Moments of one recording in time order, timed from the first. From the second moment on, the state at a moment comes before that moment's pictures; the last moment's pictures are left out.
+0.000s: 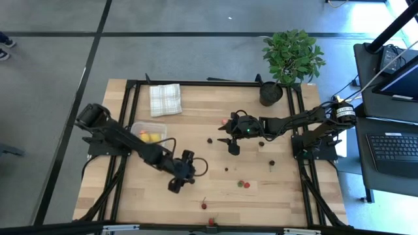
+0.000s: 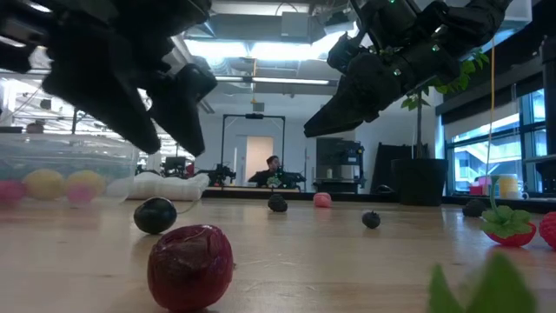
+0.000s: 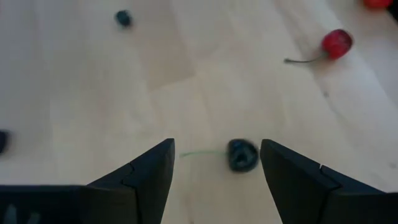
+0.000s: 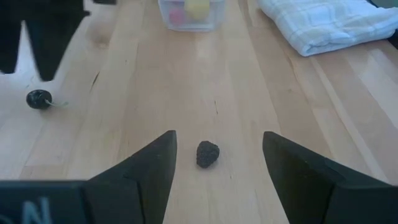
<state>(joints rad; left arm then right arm) -0.44 1.62 0.88 -0.16 -0.15 -0.05 -0.04 1.55 0.71 0.31 0.04 -0.01</state>
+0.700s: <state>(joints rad) -0.50 1.75 0.88 -0.05 -0.20 -0.15 -0.04 1.55 0.71 0.31 0.04 0.00</state>
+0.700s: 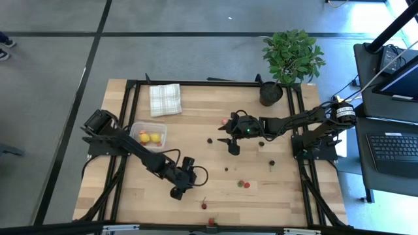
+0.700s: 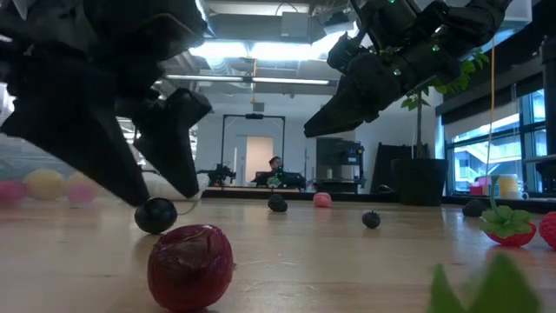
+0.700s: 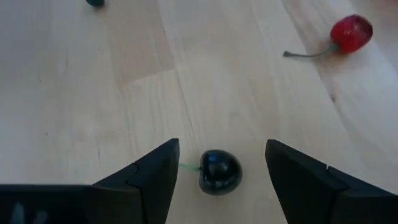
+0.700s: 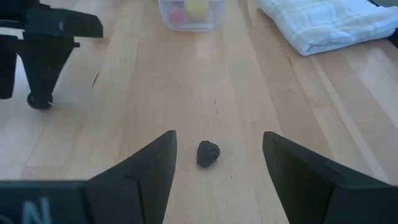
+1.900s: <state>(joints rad) -0.50 1.81 0.88 -0.03 -0.19 -0.16 -0.04 1.55 0.71 0.31 0.04 0.00</state>
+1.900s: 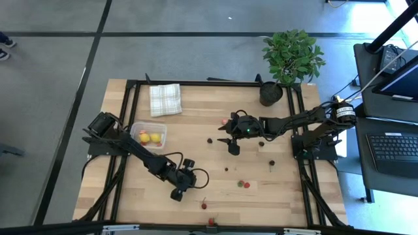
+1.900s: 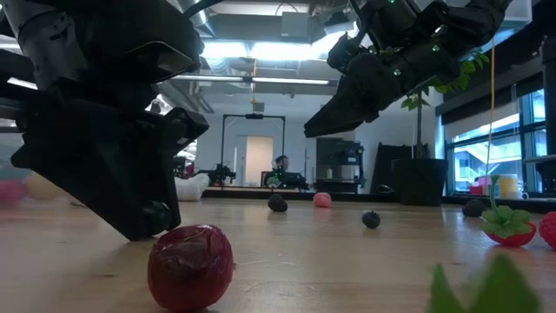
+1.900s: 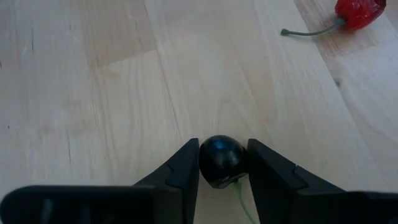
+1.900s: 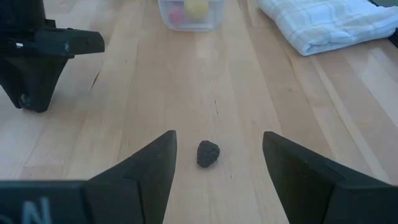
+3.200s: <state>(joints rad) -0.26 1.18 0.88 -1.26 -0.44 -0.73 -0.04 1.55 0.71 0.31 0.04 -0.01</state>
